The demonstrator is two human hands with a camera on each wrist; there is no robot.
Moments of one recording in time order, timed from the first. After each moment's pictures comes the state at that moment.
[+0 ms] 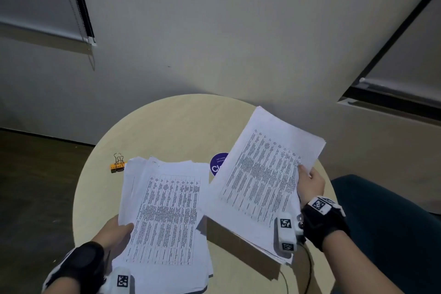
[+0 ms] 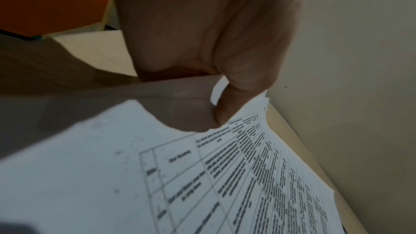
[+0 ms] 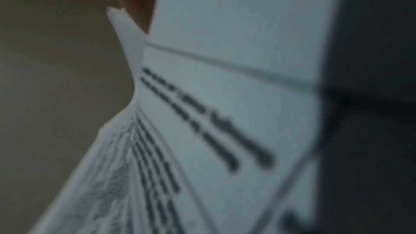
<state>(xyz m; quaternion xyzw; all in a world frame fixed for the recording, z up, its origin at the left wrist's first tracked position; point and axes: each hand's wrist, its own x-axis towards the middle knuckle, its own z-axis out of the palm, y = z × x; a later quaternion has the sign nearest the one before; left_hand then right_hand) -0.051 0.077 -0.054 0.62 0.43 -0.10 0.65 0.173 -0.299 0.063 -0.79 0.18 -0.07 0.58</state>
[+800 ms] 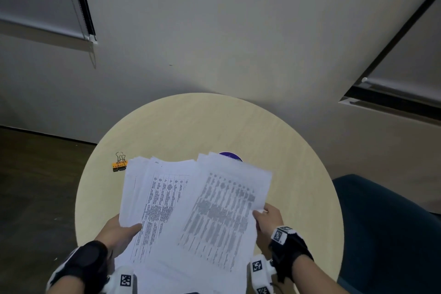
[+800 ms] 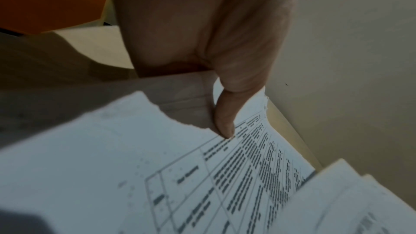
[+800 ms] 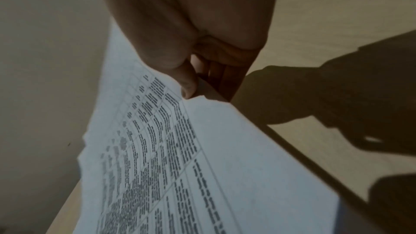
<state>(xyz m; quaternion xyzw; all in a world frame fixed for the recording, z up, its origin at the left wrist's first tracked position) -0.055 0.079 -0.066 0.65 0.41 -0.07 0.63 0.112 -0.265 -0.037 -0.87 0.11 0.22 0.43</state>
